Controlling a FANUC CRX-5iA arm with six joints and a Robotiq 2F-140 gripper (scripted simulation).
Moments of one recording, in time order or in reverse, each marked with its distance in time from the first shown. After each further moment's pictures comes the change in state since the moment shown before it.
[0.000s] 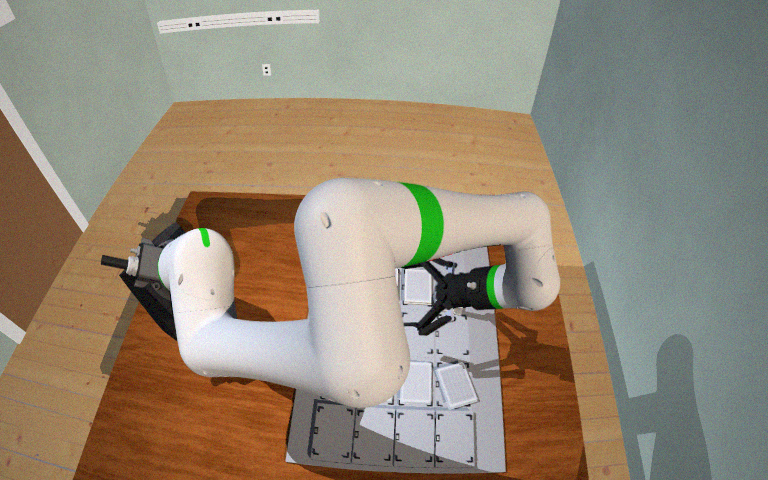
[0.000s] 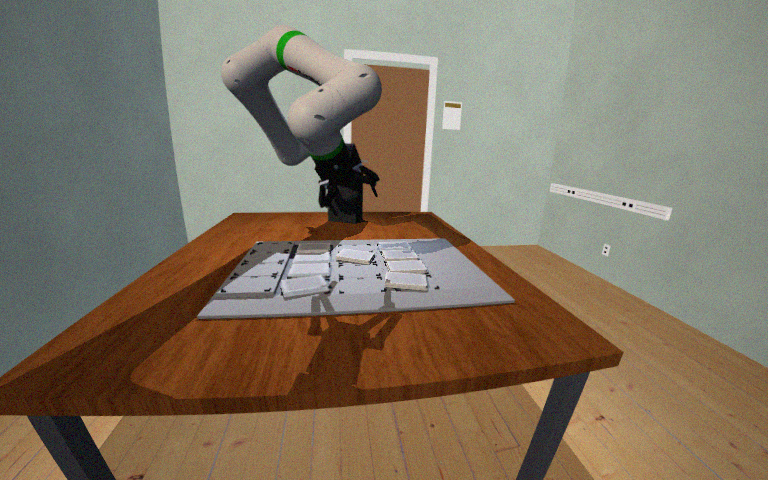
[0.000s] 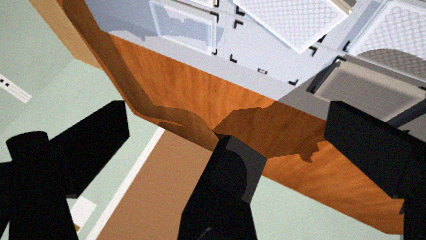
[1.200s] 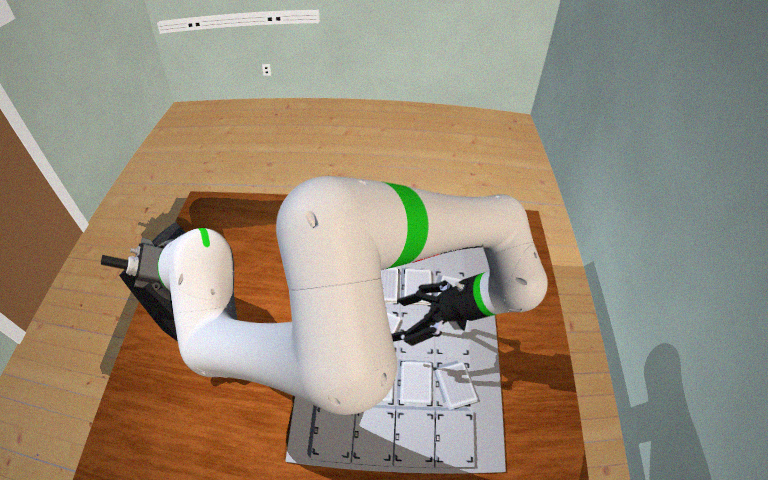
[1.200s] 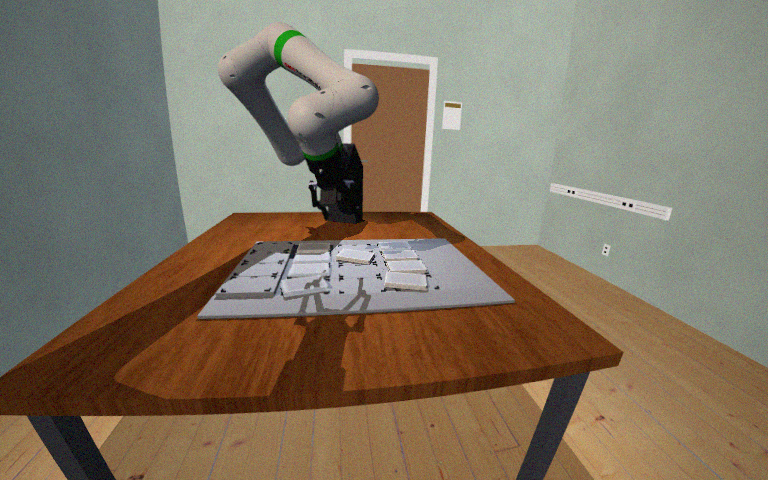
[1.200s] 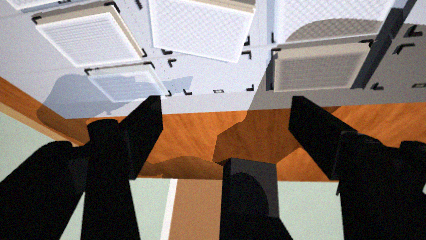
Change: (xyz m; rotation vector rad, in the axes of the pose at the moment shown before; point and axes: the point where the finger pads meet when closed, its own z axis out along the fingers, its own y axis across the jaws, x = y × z) arm 0.008 0.058 0.012 -0.134 0.122 0.413
